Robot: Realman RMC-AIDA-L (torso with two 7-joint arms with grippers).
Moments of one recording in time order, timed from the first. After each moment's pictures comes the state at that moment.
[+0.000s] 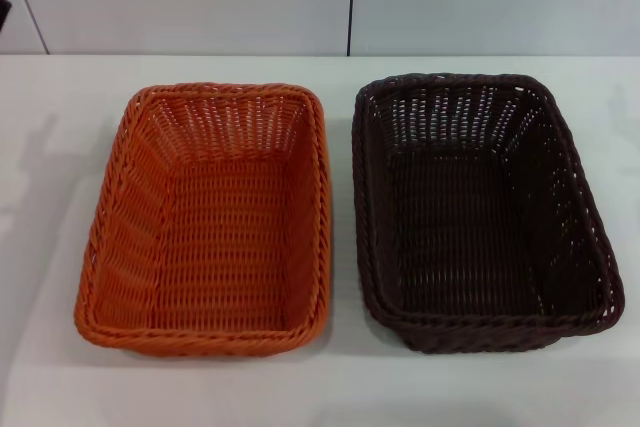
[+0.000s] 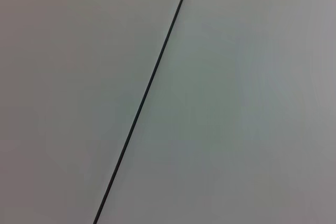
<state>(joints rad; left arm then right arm) -0.48 -2.07 1.15 0.10 0.17 1.42 -0.57 0.69 2.08 -0.47 -0.04 -0.62 -1.14 0.17</state>
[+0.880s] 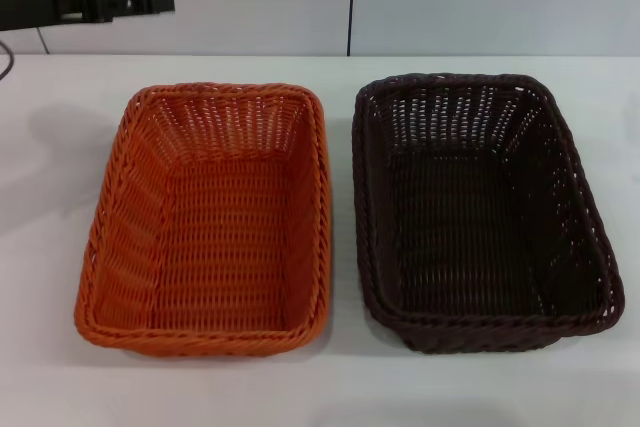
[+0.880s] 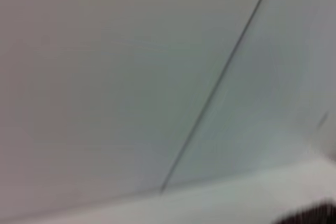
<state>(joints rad) -0.55 -1.82 1.09 0.96 1.74 1.14 -2.21 0.66 2.08 -0.46 -0.03 -0.61 -1.13 0.24</state>
